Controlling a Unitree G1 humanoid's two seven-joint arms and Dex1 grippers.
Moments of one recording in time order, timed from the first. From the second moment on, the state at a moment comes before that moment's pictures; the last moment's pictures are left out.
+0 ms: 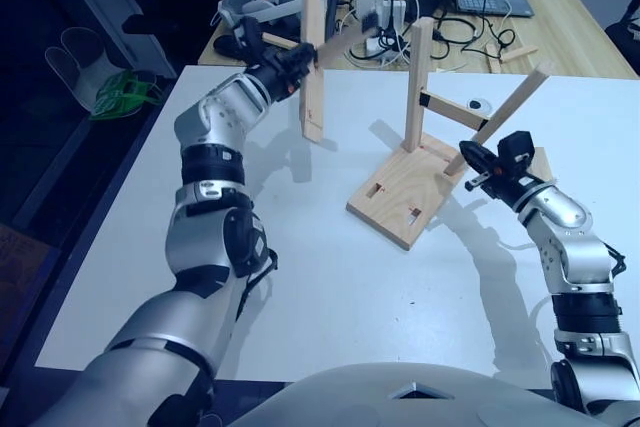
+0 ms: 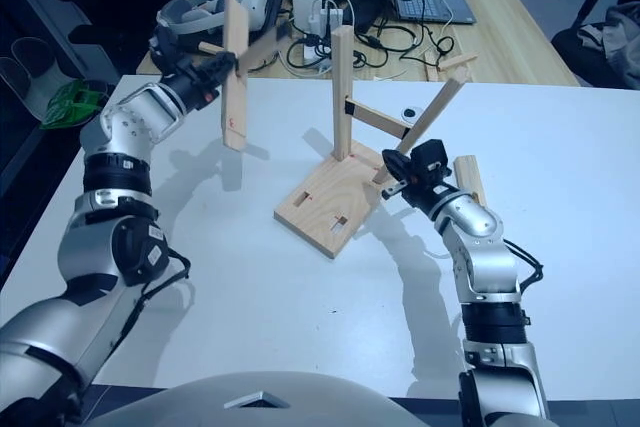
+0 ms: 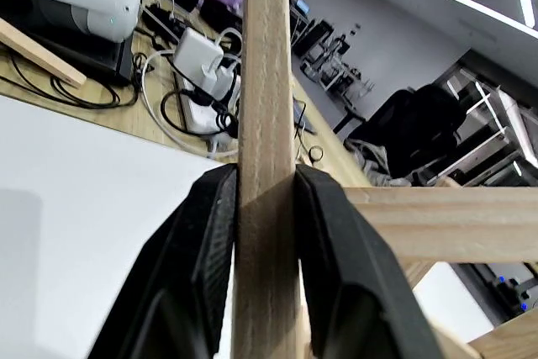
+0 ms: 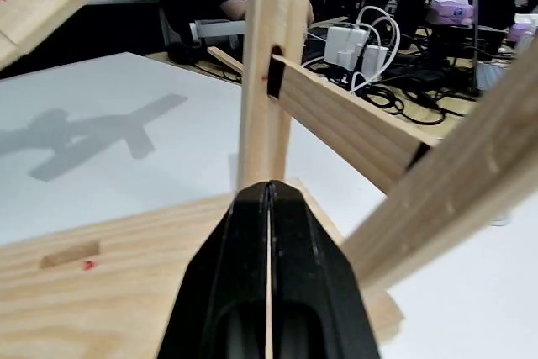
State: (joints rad) left arm -0.90 0.18 0.49 0.59 -0.48 0.62 -0.40; right arm -0.21 -0.39 -0.05 -0.10 0.37 0.44 0.54
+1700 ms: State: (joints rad) left arm -0.59 0.04 0.32 -0.09 -1.27 0.83 -0.22; right arm -0.59 -0.17 -0.16 -0.07 1.10 1.09 0.56
